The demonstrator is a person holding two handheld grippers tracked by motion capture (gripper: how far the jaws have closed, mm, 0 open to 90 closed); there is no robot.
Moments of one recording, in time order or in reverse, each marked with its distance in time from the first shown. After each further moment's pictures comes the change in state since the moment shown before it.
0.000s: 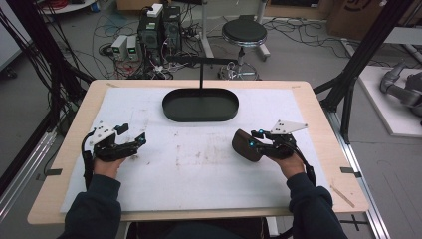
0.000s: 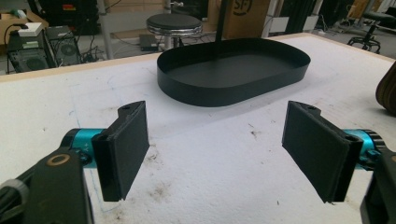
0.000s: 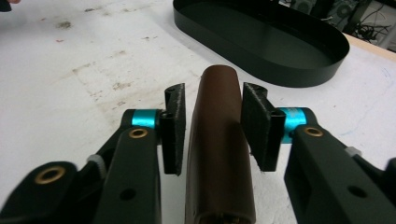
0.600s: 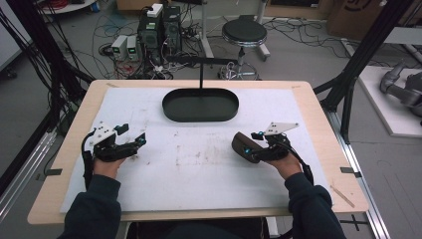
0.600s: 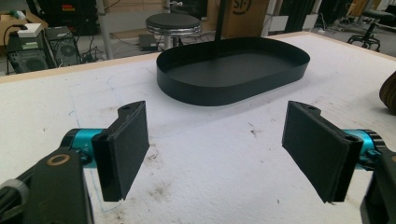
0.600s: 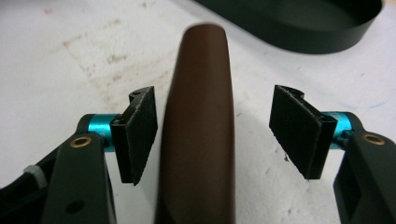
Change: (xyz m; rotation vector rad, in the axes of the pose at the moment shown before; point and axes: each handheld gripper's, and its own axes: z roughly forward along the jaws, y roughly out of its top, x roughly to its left) left arm 0.000 0.000 0.000 0.001 -0.002 0.006; right arm -0.002 -0.008 0.019 0.114 0.025 0.028
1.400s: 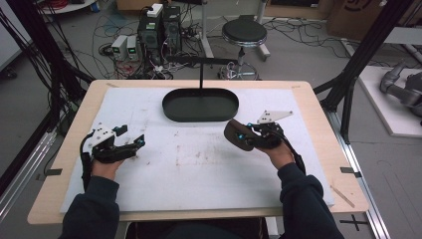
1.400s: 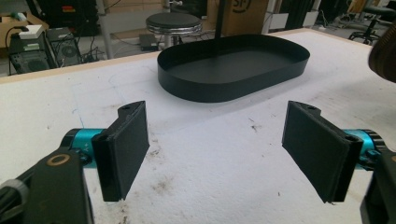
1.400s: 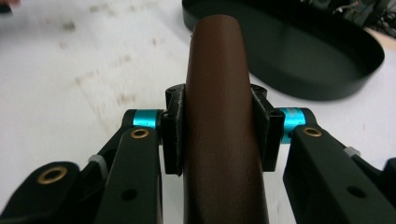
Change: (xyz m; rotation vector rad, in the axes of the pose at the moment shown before) left arm 0.000 -0.002 -0.004 0.004 0.002 0.016; right arm -0.001 0.039 0.009 -0.067 0.033 -0.022
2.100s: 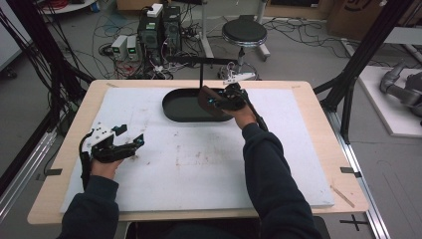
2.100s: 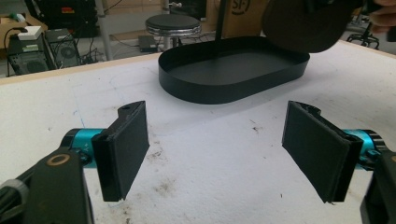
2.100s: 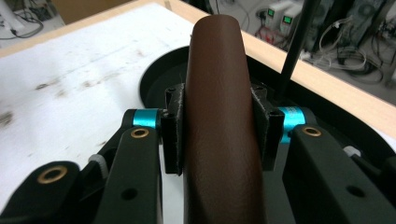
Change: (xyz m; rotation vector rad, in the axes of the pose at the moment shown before) left arm 0.003 0.000 0.000 -0.009 -0.006 -0.005; right arm -0.042 0.094 0.107 -0.010 -0.015 0.053
